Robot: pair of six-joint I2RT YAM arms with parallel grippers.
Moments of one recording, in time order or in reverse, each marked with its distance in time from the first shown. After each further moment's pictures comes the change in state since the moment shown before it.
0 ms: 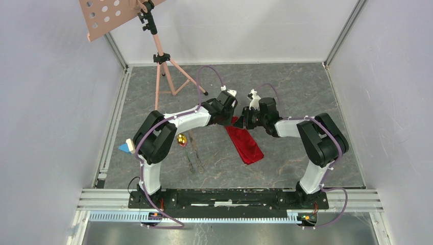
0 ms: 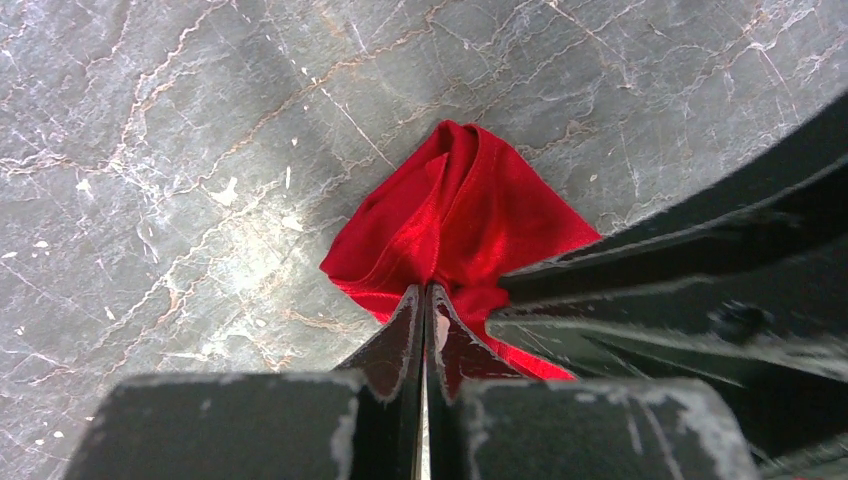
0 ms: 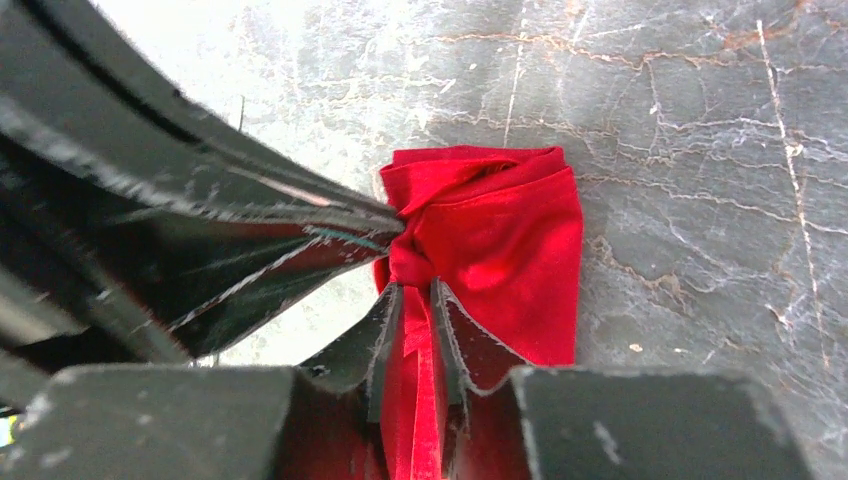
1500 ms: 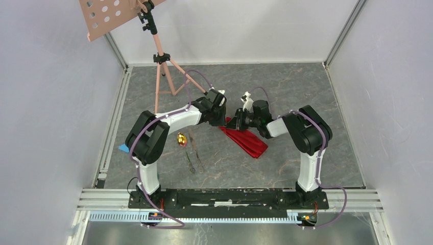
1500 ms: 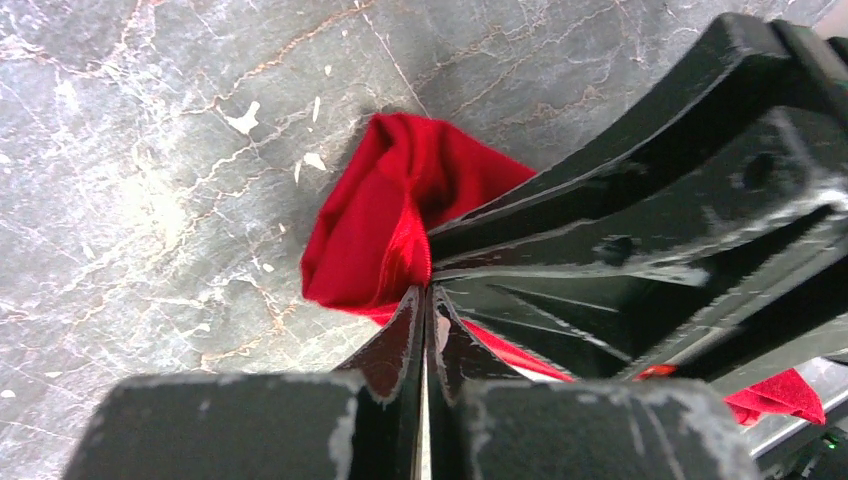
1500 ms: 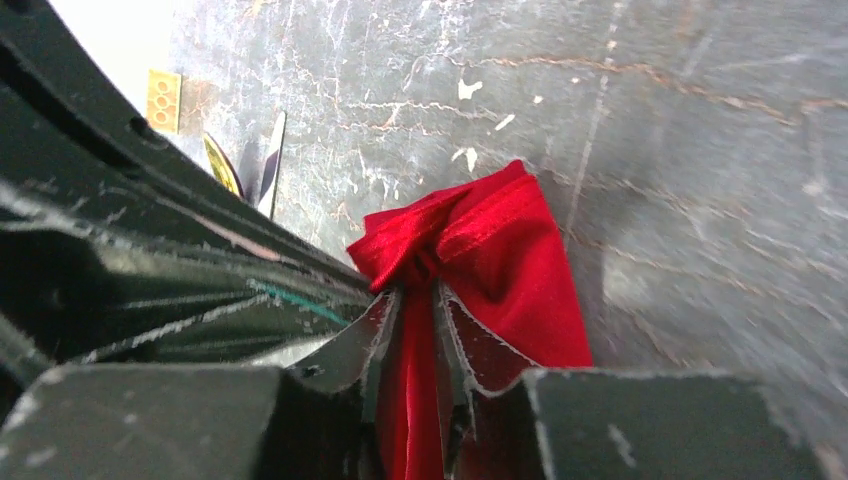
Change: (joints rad) left arm 0.092 -0.059 -0.089 0.010 0.181 -0.122; right arm 0.059 0.239 0.074 0.248 -0.088 0.135
